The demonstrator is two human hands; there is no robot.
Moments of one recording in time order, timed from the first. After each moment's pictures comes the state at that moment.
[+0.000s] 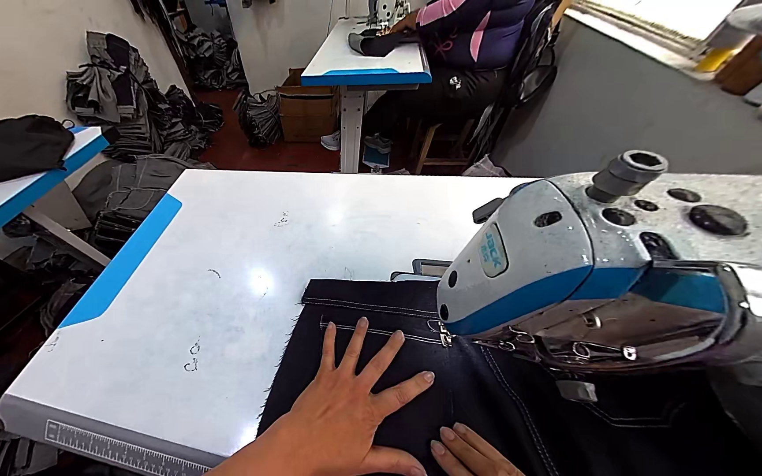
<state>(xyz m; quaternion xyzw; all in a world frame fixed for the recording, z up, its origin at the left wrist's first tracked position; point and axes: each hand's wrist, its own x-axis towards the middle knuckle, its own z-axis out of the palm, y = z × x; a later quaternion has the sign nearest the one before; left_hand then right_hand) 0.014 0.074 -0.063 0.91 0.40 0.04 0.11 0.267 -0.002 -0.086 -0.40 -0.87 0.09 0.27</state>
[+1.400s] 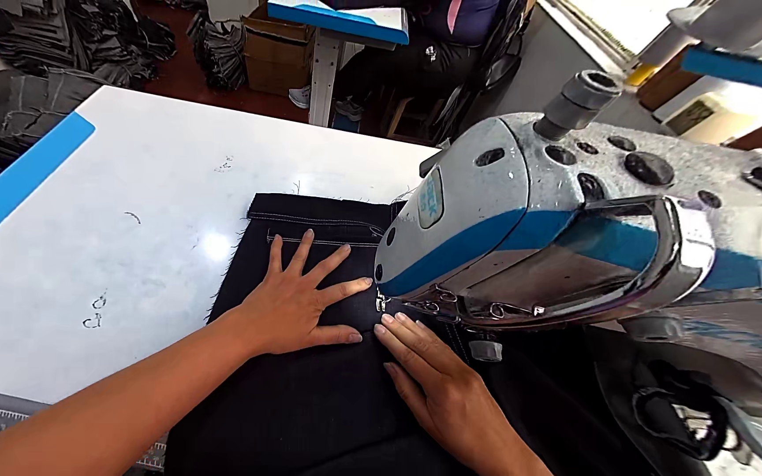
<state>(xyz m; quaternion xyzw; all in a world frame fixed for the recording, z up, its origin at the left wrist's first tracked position) 0.027 0.143 -0.068 0.89 0.44 0.09 0.05 0.292 0.076 -0.092 -0.40 -0.87 0.01 0.28</state>
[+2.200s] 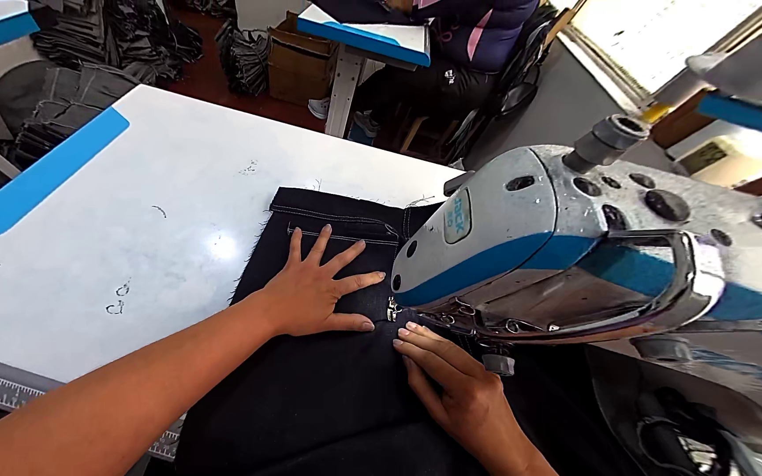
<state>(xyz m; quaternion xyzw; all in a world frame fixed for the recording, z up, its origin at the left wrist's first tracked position) 0.029 0.163 -0.059 0.89 0.45 0.05 0.08 0.299 0.095 -0.089 -0.36 -0.87 -0.01 0.34</state>
